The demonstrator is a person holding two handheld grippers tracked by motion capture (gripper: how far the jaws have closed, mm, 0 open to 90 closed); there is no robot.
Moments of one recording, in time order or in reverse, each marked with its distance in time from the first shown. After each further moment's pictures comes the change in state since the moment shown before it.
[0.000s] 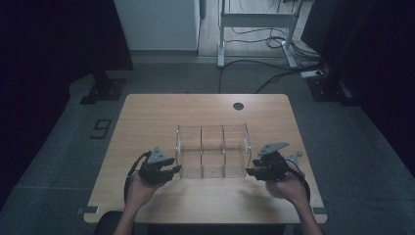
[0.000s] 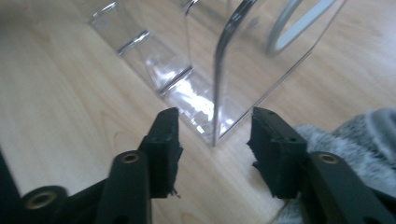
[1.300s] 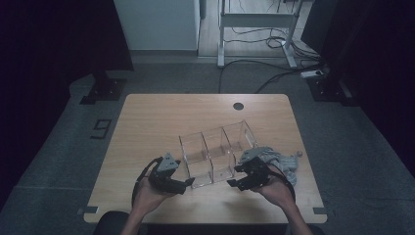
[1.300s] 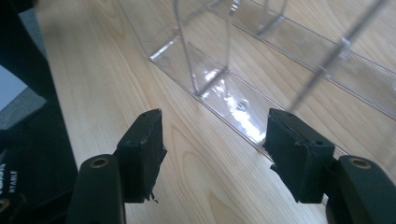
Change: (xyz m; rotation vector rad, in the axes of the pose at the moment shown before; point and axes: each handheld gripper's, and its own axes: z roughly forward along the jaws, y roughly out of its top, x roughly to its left) left arm -0.034 0.012 0.008 -0.022 -0.052 0.049; right arm 0.042 0.019 0.023 0.027 0.174 -0.130
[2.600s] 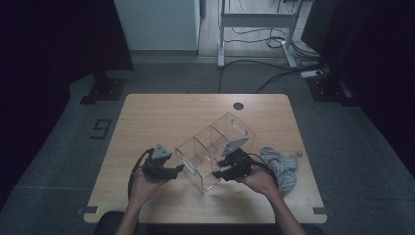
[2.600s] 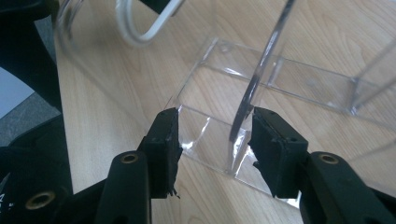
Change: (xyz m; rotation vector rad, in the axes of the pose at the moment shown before) left arm 0.047 -0.010 0.009 0.034 0.104 -0.106; right arm 0.003 0.045 0.032 -0.011 0.080 -0.077
